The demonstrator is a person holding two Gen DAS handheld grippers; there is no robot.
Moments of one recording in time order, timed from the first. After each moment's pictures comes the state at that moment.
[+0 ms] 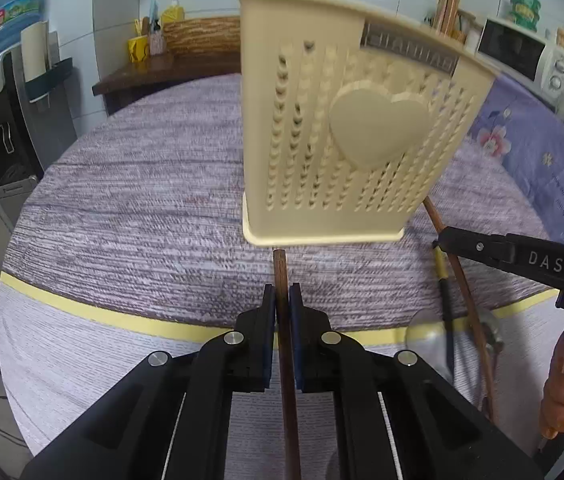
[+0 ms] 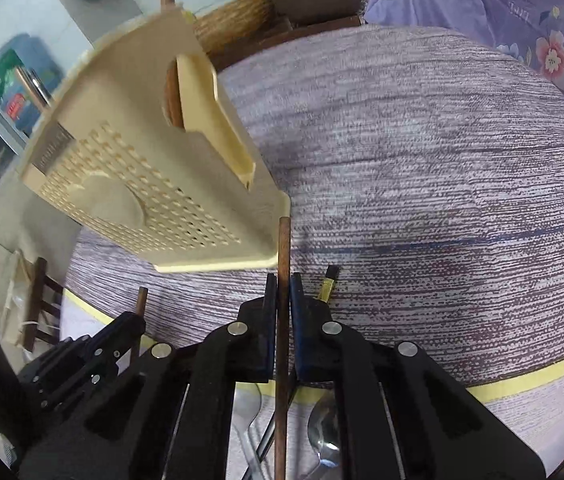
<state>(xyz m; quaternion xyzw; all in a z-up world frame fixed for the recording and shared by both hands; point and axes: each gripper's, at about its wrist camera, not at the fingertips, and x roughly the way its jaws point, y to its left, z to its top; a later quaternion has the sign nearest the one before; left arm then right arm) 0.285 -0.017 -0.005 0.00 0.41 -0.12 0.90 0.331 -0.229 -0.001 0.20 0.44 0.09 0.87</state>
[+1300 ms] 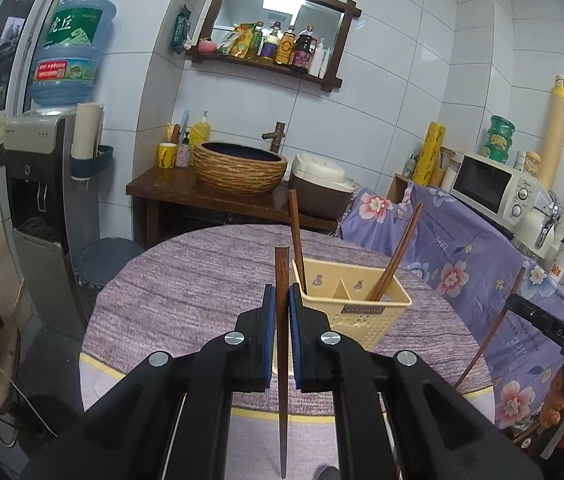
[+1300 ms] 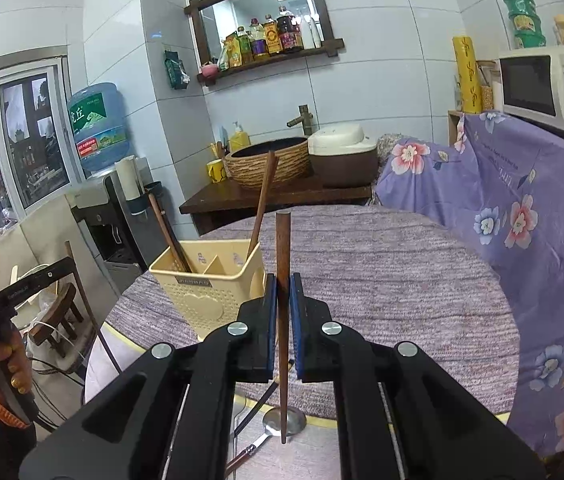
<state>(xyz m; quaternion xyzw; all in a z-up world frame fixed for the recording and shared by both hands) 0.231 0.056 0.139 -0.09 0.22 -0.13 0.96 0.231 -0.288 0.158 0.09 0.22 0.11 0.97</state>
